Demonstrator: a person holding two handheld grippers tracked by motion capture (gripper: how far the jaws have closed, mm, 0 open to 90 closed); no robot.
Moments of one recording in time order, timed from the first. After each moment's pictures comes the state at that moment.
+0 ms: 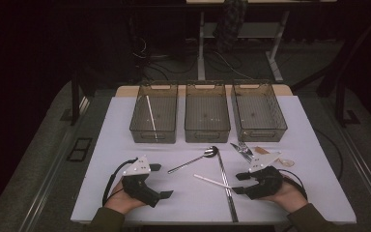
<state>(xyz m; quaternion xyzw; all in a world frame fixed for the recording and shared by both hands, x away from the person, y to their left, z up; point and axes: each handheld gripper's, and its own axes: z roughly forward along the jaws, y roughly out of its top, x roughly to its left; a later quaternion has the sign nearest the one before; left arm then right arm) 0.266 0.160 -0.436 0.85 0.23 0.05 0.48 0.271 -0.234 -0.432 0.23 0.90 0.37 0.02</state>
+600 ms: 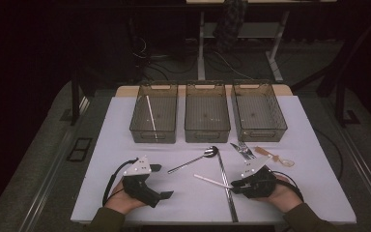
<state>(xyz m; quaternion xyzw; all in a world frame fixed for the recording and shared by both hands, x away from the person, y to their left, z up) 0.265 0.160 -0.437 0.85 0.23 0.04 0.48 0.272 -0.221 -0.443 0.19 0.92 0.33 0.03</state>
